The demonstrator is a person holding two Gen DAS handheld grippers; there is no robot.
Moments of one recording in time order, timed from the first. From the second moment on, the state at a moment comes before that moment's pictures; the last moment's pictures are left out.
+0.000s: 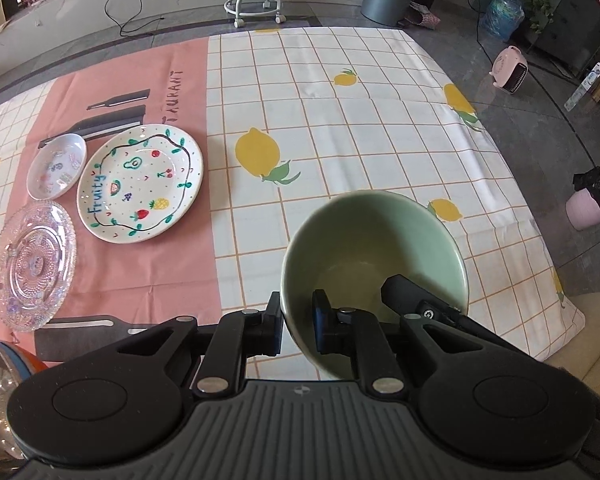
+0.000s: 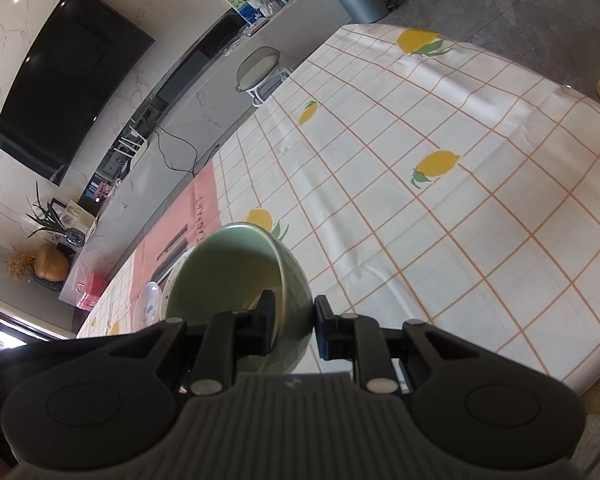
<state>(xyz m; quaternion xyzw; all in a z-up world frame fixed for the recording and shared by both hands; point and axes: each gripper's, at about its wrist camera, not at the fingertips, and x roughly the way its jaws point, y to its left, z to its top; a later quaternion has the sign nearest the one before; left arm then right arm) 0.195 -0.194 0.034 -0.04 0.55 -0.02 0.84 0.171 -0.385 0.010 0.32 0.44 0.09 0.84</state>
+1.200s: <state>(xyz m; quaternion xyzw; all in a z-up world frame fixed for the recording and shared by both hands) 0.052 0.000 0.120 -0.13 0.47 0.08 0.87 0.070 -0.192 0.103 0.19 0.41 0.29 0.85</state>
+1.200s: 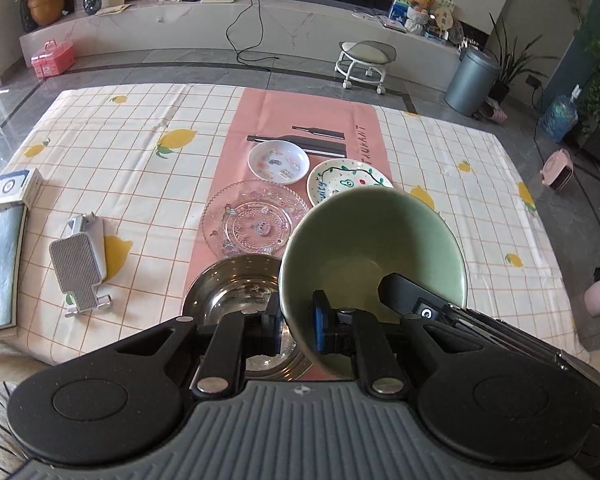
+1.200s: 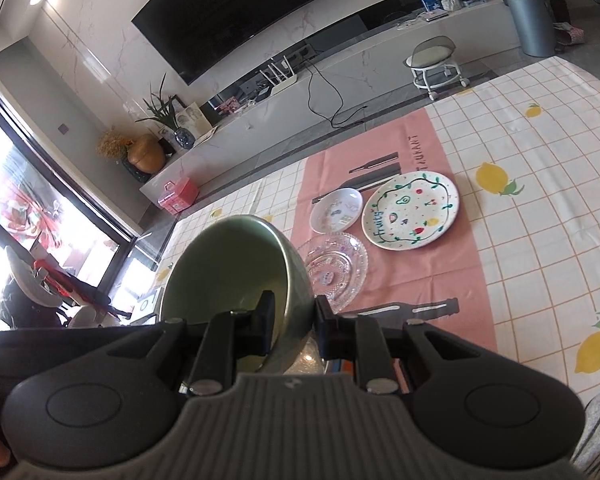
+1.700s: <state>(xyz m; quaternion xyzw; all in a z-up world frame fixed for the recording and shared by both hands) 0.030 0.053 0.063 -0.20 0.43 0.09 0.88 0.074 -0.129 0.078 0.11 0.42 0.29 0.85</state>
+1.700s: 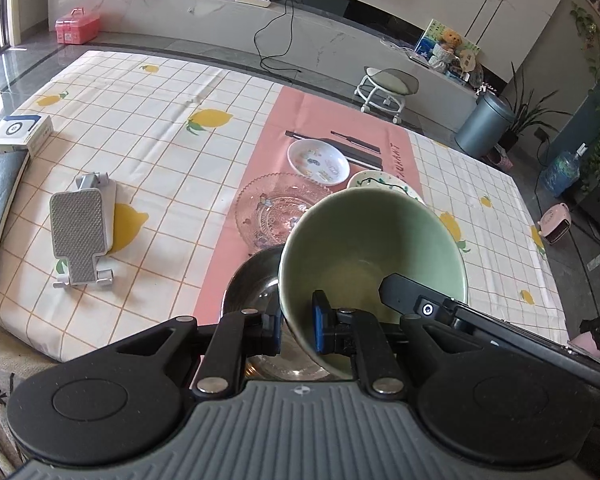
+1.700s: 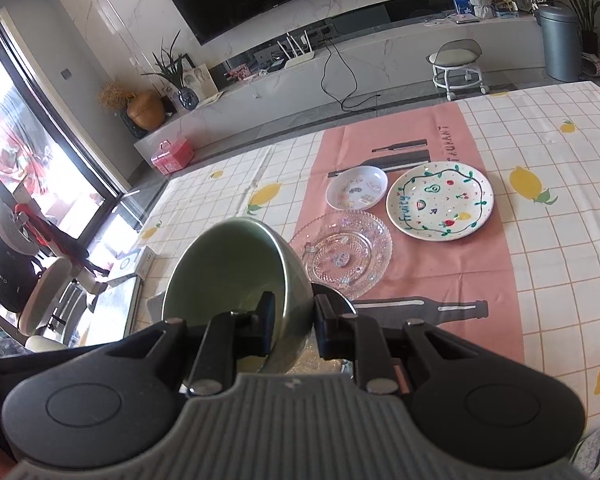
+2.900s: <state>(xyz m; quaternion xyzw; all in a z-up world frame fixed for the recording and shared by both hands) 0.018 0.048 0.046 -0.10 0.40 0.12 0.90 0.076 -0.096 0.021 0.00 0.43 0.26 0.87</state>
